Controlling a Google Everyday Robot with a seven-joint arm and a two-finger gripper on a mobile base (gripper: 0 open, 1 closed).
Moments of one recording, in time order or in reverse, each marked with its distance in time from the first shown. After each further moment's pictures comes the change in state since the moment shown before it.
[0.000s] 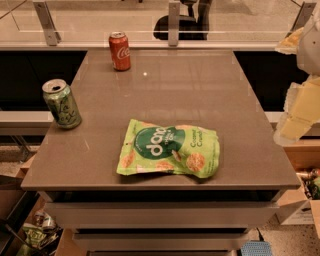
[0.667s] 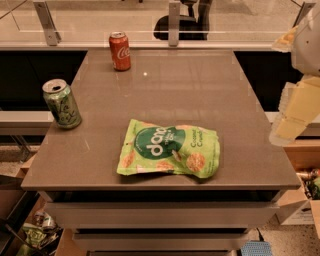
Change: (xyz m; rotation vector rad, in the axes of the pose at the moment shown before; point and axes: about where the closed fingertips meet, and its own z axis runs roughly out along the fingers) arm -0.010 0.003 -0.002 0.011 0.013 -0.014
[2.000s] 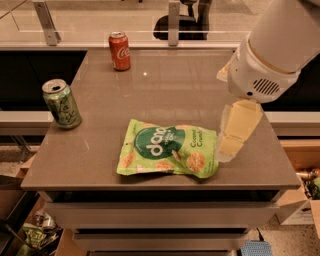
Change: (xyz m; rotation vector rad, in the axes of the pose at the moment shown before) arm -0.063 0.034 0.062 -0.171 -0.092 -0.026
